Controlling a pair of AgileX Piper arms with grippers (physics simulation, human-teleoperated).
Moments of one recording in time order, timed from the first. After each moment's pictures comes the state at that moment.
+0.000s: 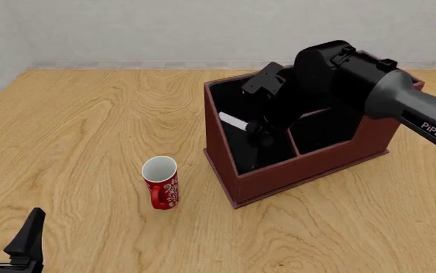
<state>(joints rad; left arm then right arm) 0.00 0.01 -0.01 -0.01 0.00 0.48 1.74 -1.61 1.03 -0.38</state>
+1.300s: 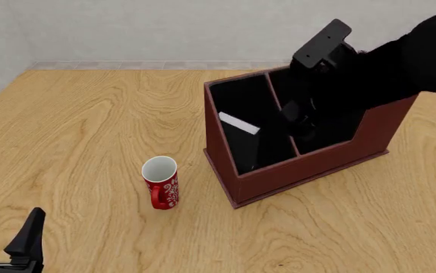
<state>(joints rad) 0.00 0.02 0.00 -0.01 0.00 0.53 1.33 -1.46 1.03 -0.33</state>
